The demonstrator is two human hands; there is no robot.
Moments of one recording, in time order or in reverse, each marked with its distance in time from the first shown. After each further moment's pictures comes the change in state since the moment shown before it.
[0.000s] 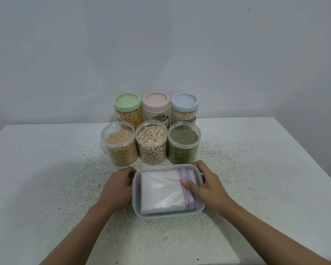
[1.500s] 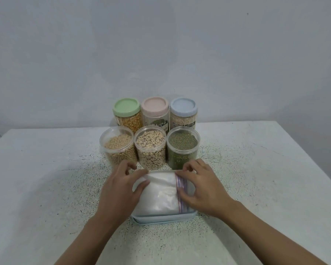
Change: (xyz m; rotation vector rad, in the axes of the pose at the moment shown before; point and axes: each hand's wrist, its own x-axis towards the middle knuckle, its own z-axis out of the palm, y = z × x) left_hand -0.020 0.035 -0.005 0.252 0.290 0.299; right_hand 0.016 -0.016 -0.008 -0.776 -0.040 -0.428
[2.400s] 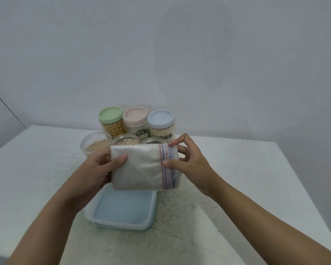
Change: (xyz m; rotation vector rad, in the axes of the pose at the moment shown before) left_hand 0.045 0.152 -0.048 -1.029 -0.066 -0.549; right_hand 0.036 0.074 -0.103 1.219 -0.158 0.196
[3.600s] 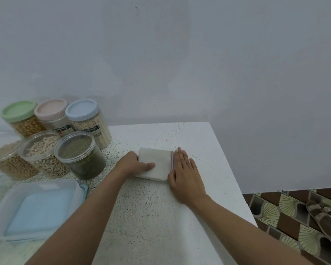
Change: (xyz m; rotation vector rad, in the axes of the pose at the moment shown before) left_hand 0.125 -0.100 0.221 0.794 -0.163 -0.271; right_hand -0.081 0.137 -0.153 -1.230 0.289 0.162
